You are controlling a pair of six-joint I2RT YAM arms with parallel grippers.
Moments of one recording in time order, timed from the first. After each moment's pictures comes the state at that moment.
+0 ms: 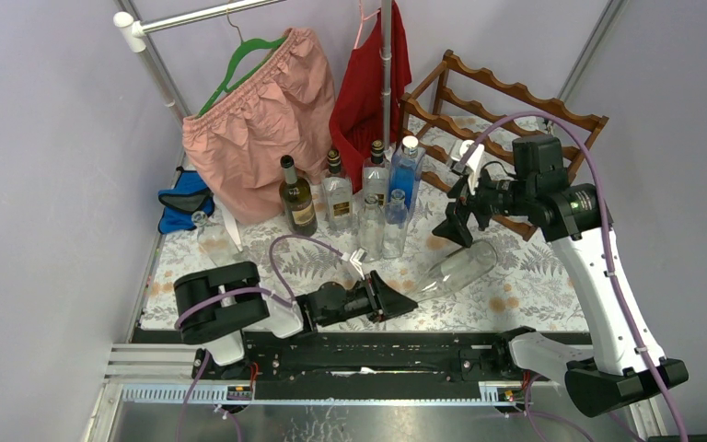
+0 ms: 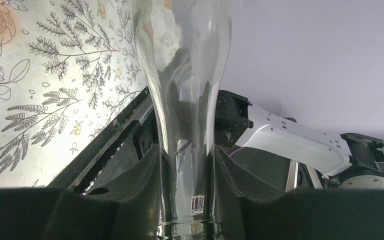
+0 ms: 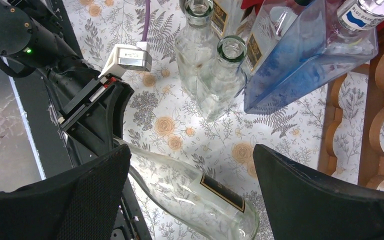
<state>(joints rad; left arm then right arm) -1.19 1.67 0.34 1.23 0.02 -1.44 0.28 1.13 1.44 -1.07 -0.72 -0.57</state>
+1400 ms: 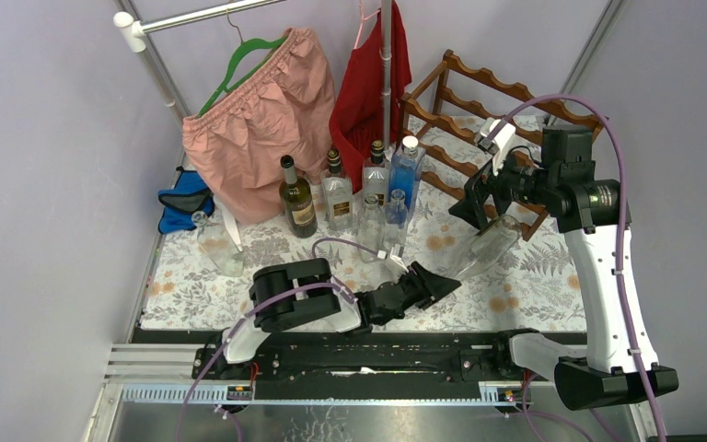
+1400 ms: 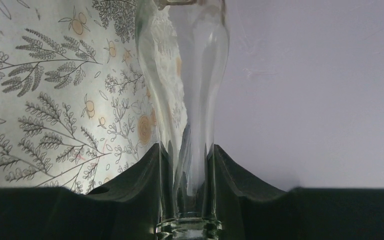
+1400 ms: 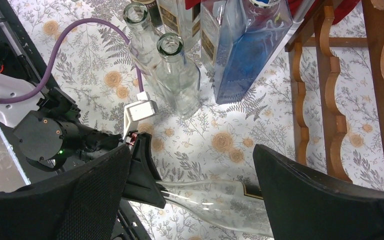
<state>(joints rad) -1.26 2.10 0.78 1.24 -0.33 -1.44 0.11 1.15 1.52 -1.08 -0.73 -0.51</state>
